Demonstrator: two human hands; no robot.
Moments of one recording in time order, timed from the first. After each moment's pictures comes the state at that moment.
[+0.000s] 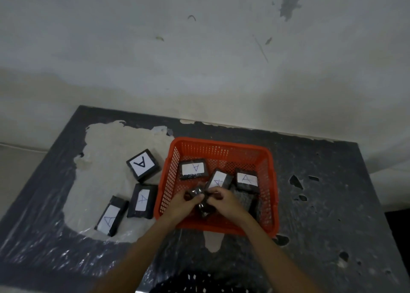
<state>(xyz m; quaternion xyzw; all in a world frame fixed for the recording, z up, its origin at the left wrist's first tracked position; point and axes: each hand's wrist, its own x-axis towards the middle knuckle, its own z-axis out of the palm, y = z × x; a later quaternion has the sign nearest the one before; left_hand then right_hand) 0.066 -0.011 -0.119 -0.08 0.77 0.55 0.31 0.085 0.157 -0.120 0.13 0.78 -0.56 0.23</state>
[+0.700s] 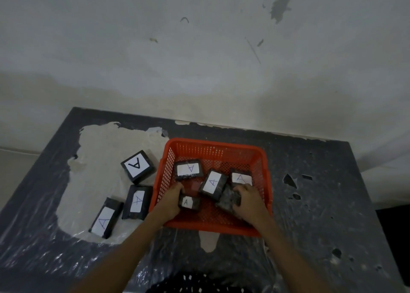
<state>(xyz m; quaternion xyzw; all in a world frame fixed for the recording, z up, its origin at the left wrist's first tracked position) 0.047 -0.028 -0.138 0.13 0.91 0.31 0.23 0.103 0.225 -0.117 0.08 0.96 -0.22 0.12</state>
